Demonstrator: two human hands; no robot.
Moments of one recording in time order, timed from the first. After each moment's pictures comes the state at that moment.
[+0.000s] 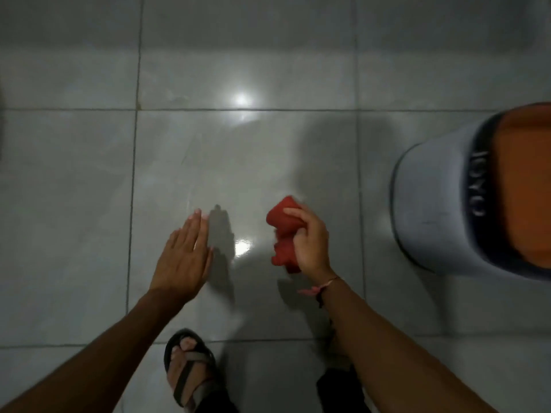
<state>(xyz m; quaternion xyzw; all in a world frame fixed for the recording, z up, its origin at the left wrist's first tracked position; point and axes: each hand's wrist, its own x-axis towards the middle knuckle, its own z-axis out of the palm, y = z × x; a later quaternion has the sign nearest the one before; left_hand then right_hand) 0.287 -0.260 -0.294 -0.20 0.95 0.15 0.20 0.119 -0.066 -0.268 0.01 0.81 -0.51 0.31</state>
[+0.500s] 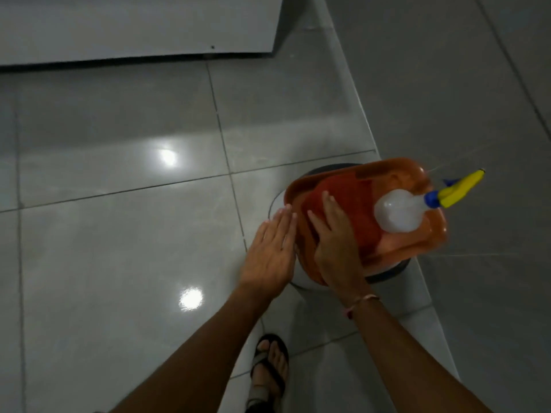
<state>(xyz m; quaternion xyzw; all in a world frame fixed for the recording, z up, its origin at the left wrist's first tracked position) 0.006 0.033 -0.139 0.03 0.97 0.21 0.12 -0.049 0.171 -0.087 -0.17 0.96 -0.17 0.13</state>
